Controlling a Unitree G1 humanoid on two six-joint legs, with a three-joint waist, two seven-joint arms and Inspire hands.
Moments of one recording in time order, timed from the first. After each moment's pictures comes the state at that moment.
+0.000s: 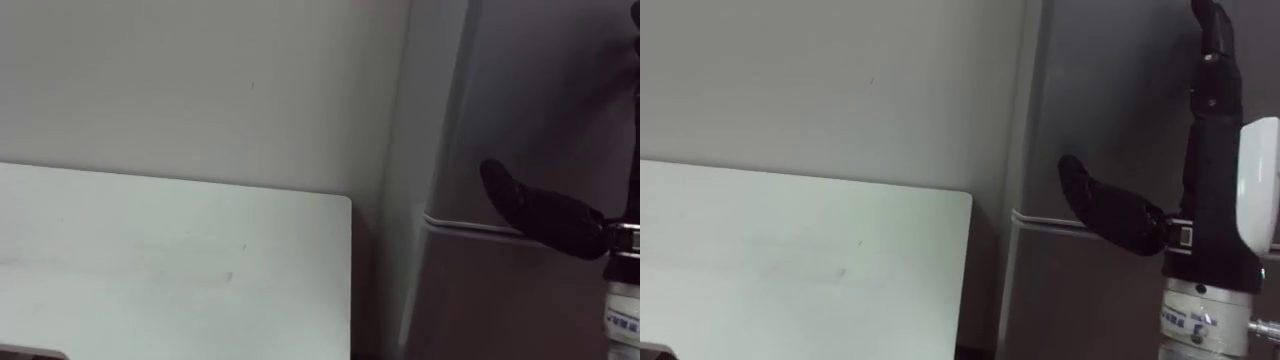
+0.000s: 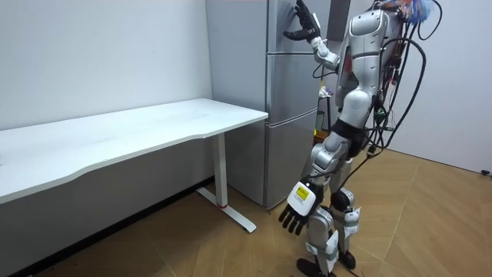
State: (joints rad) left arm 0.25 0.22 0.07 1.05 0.37 0.06 0.10; right arm -0.17 -0.40 -0.02 -0.24 -0.36 -0.17 -0.57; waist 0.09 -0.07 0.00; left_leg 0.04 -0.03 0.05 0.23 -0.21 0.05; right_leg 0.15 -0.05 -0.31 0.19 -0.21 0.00
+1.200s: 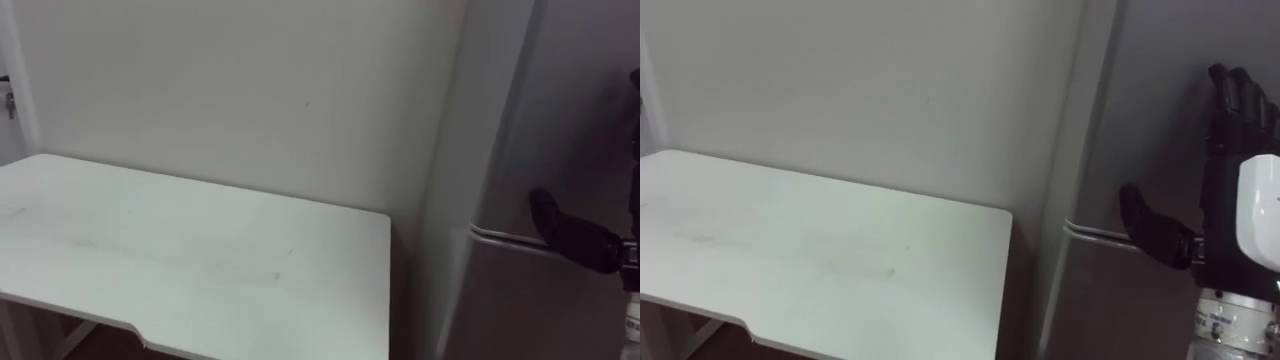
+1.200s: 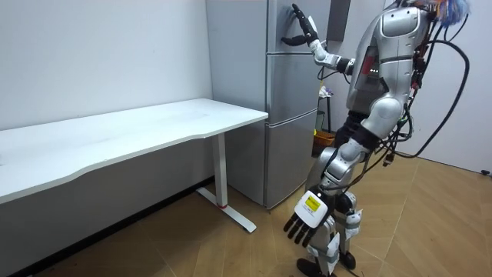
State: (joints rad) left arm 0.28 0.24 0.08 0.91 0.43 0.14 0.06; right arm -0.23 -0.49 -0.09 0.15 -0.56 -0.17 -0.69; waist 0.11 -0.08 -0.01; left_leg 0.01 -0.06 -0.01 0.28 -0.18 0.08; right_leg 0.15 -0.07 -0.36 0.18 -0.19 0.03
